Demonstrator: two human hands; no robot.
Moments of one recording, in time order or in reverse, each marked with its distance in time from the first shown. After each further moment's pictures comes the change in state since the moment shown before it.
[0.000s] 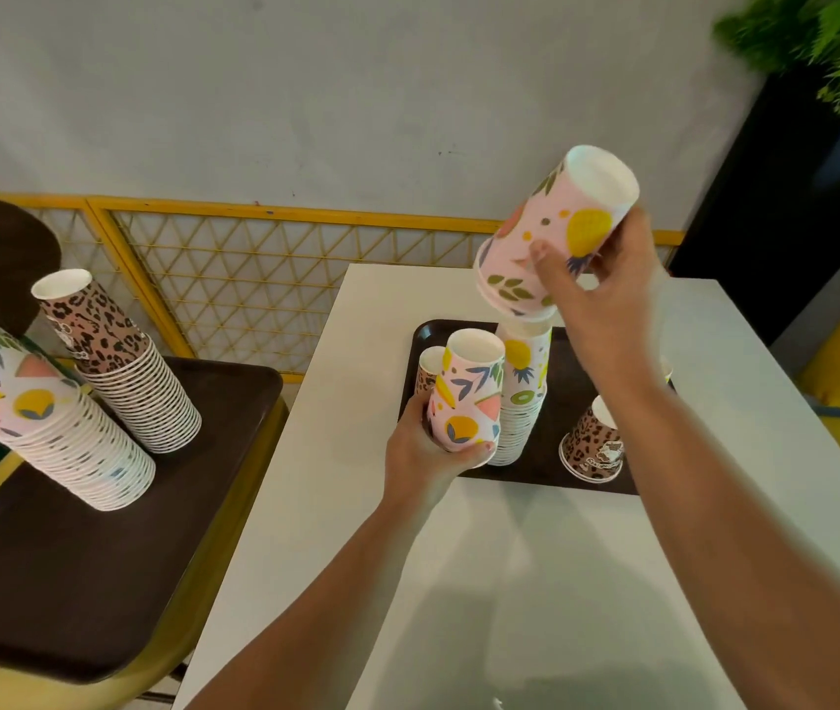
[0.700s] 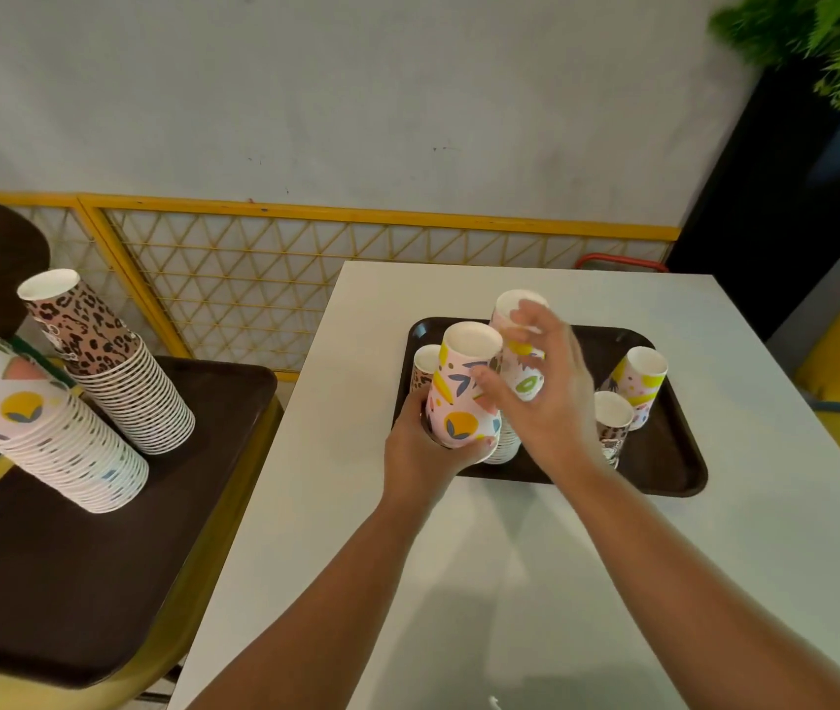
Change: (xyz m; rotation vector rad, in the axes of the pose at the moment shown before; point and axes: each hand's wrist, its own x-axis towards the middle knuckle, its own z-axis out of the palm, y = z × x) left_hand 0.001 0.003 0.005 -0.072 -0.002 -0.006; right_hand -0.066 0.044 0.013 -0.084 -0.227 0.060
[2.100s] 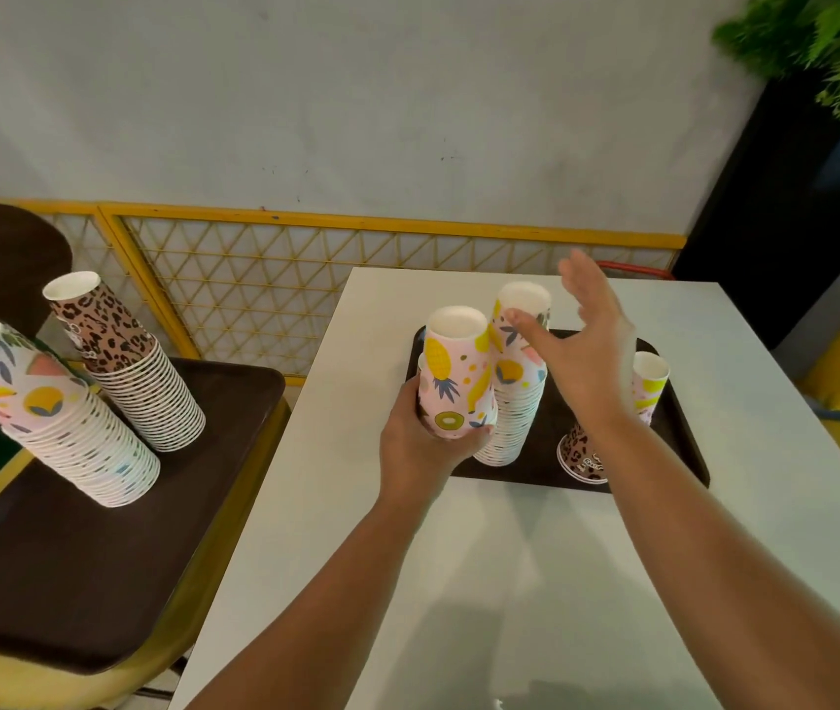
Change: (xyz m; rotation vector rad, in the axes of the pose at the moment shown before) left_hand -0.011 0.024 -0.006 0.069 0.070 0.037; right_hand 0.039 -0.001 -0.023 -0.019 0.133 0.073
